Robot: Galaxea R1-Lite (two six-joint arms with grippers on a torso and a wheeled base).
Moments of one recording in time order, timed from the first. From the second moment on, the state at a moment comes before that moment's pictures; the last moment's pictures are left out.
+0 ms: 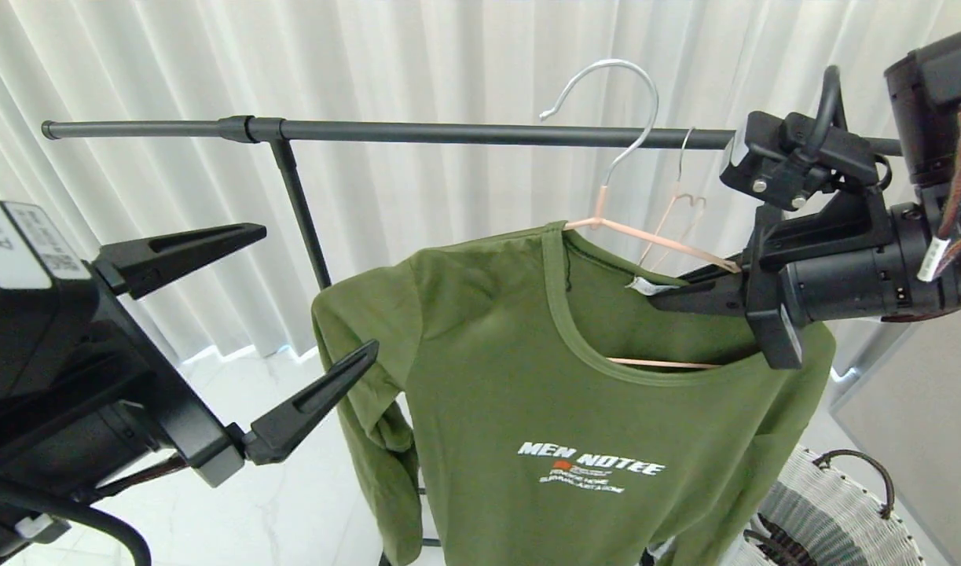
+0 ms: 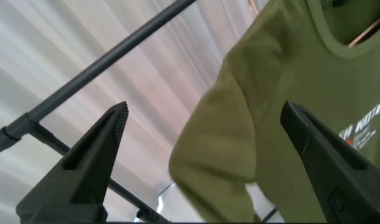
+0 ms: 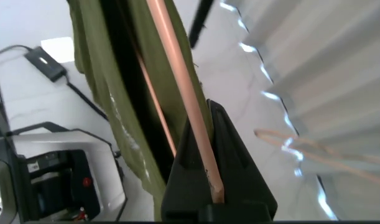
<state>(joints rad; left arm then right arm) -0.69 1.10 -0.54 -0.61 0.06 0.60 0.68 1.51 -1.39 0.39 0.27 -0.46</state>
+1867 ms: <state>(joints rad) -0.18 1.12 -0.28 -0.61 0.08 0.38 0.70 1.42 -1.38 0.44 0.23 -0.46</state>
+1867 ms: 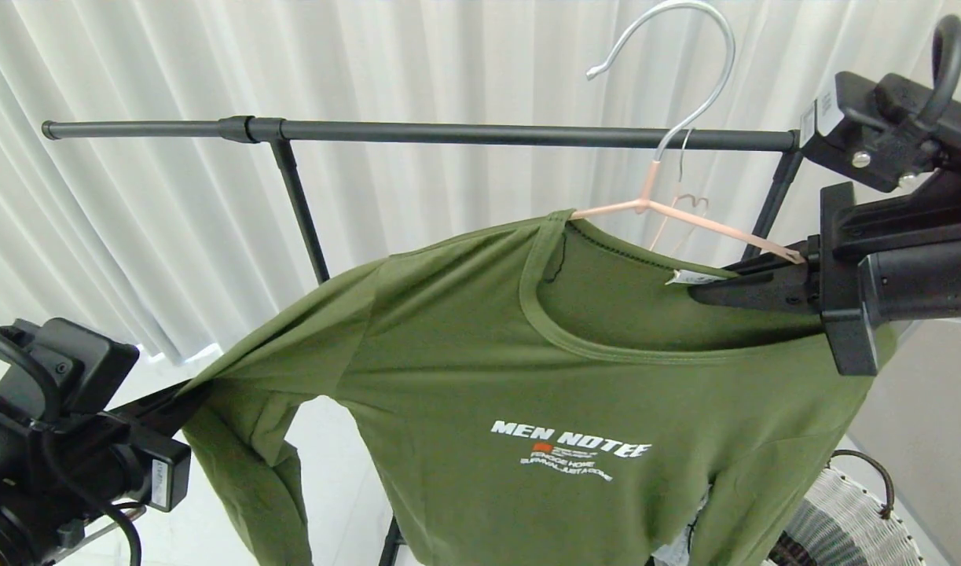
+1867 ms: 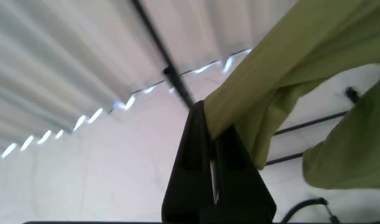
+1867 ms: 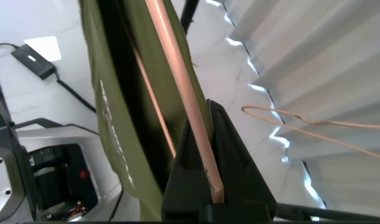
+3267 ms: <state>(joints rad) -0.13 1.00 -0.30 -0.58 -0.10 0.46 0.64 1.43 -1.40 0.60 -0.23 -0.20</state>
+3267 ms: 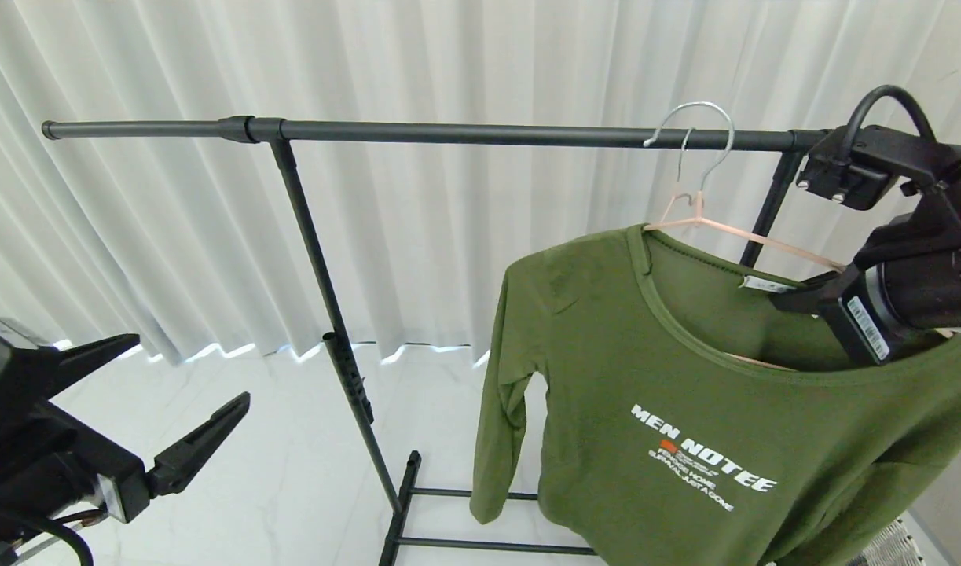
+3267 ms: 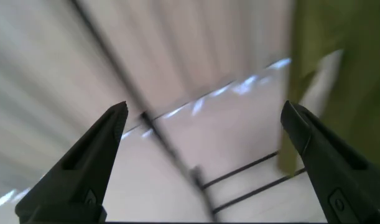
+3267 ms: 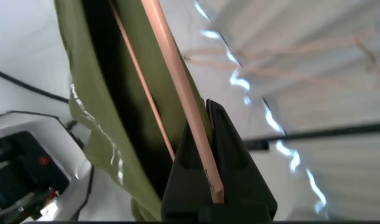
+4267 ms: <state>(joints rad) -0.16 1.03 -0.31 -0.58 -0.06 0.52 0.69 1.51 -1.46 0.62 -0.27 0.01</state>
